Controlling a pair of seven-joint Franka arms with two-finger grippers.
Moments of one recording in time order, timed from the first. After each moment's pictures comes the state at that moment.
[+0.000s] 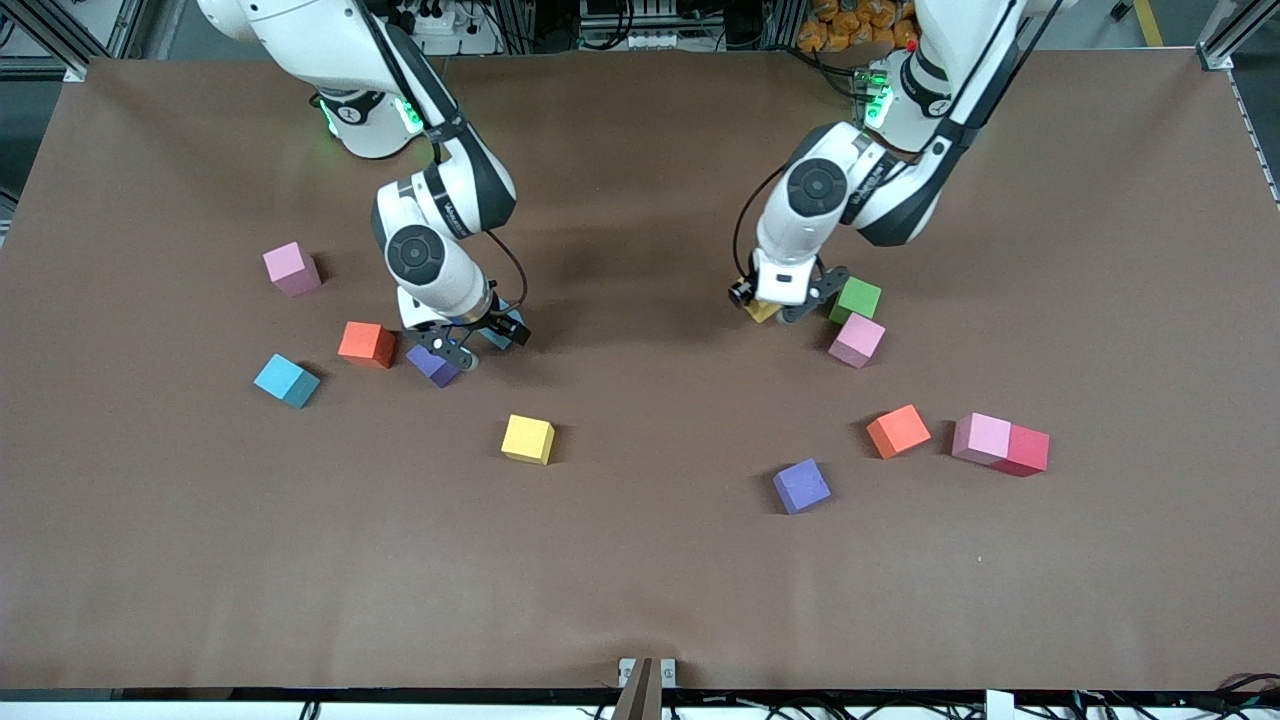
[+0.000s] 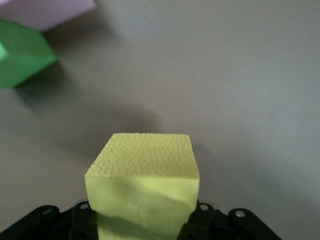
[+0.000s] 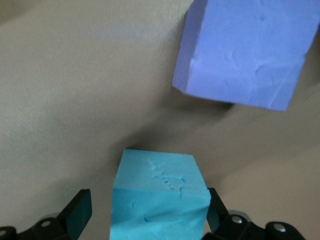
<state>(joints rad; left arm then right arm) -0.29 0.29 -0.43 -2.28 0.02 2.51 -1.32 0.63 0.37 -0.10 -2.22 0.22 2.46 0.89</state>
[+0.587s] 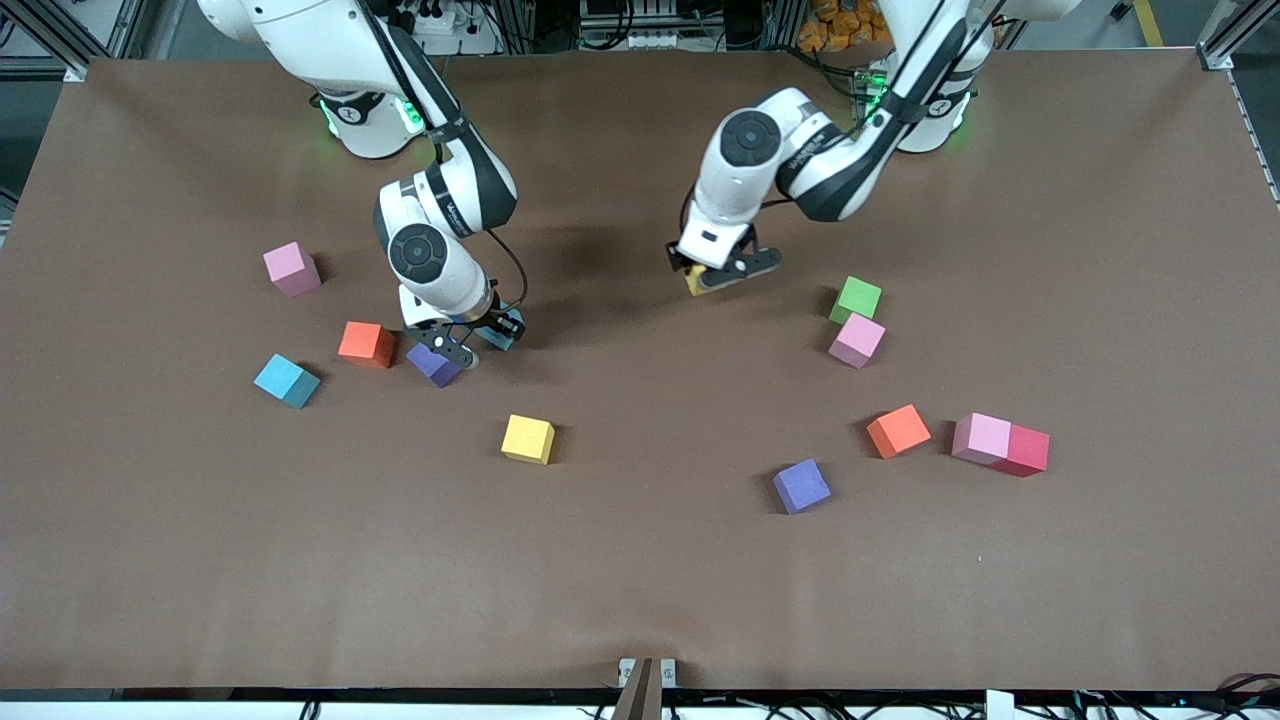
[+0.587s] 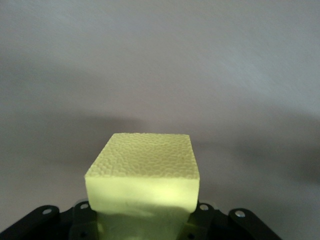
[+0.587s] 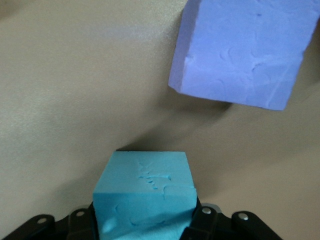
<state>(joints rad) -0.43 0.32 -0.47 -2.19 0.02 2.50 -1.22 0.63 0.37 -0.10 -2.23 0.22 2.48 0.89</state>
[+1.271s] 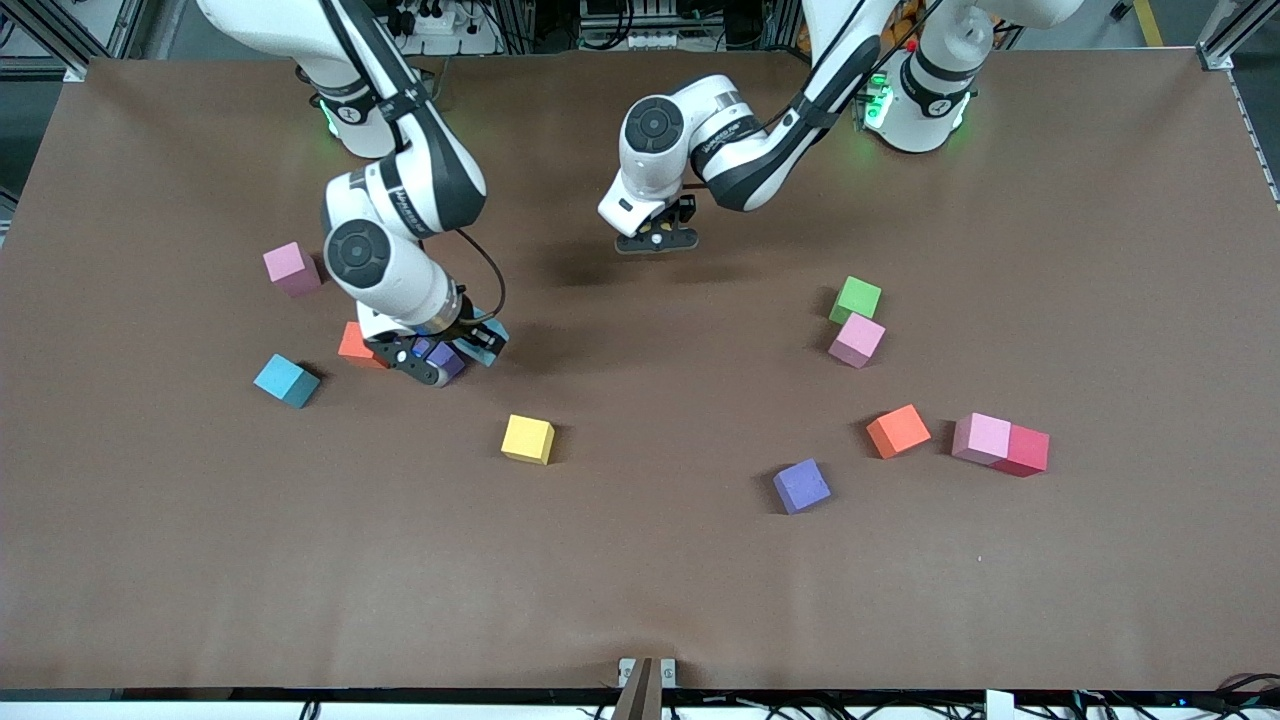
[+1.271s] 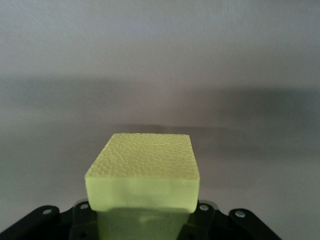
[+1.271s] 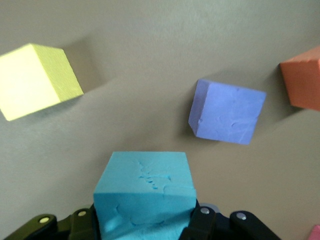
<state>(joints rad) -0.60 0.48 -0.47 -2.02 0.02 2.35 -1.10 0.56 0.28 -0.13 -2.05 0.22 2.24 0.83</state>
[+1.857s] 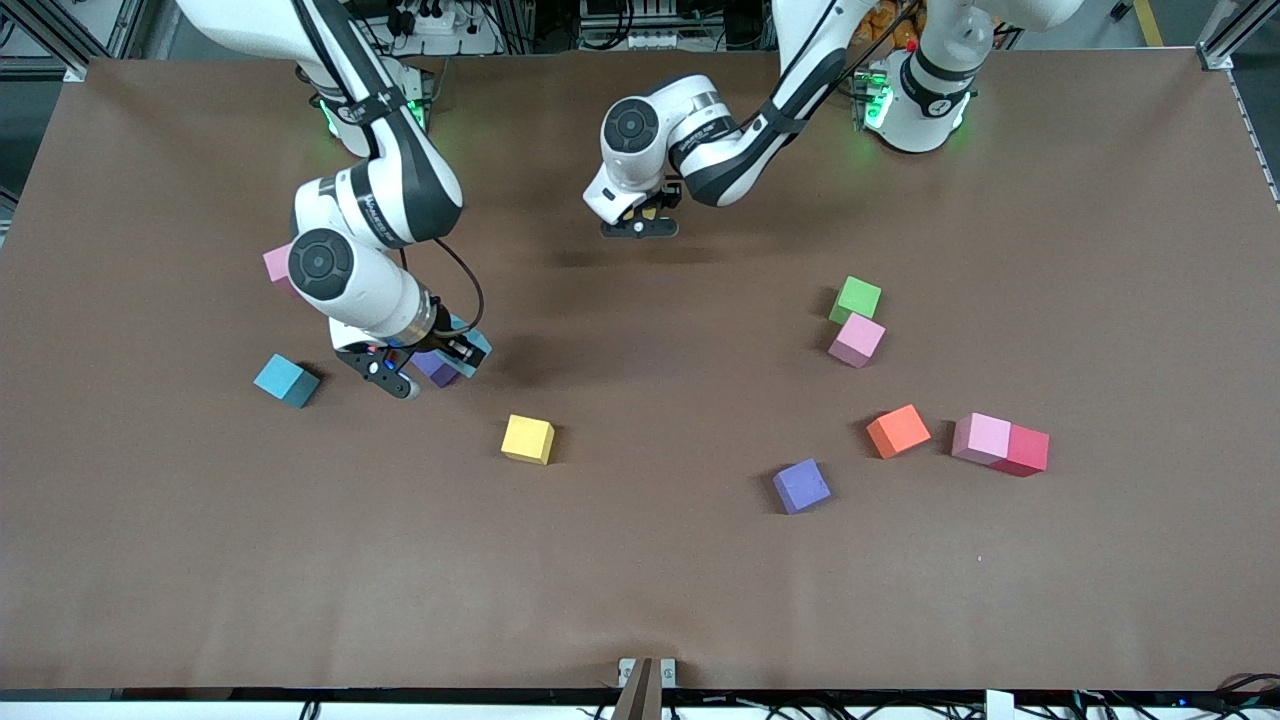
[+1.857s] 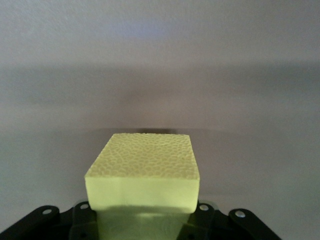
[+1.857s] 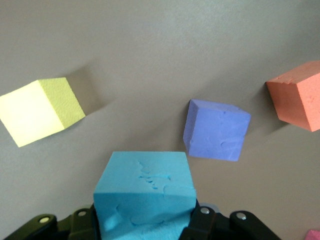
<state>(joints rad) -0.68 0.55 -0.47 -1.99 -0.02 2.35 -1.09 0.51 0.28 -0.13 -2.03 0.22 2.24 0.83</state>
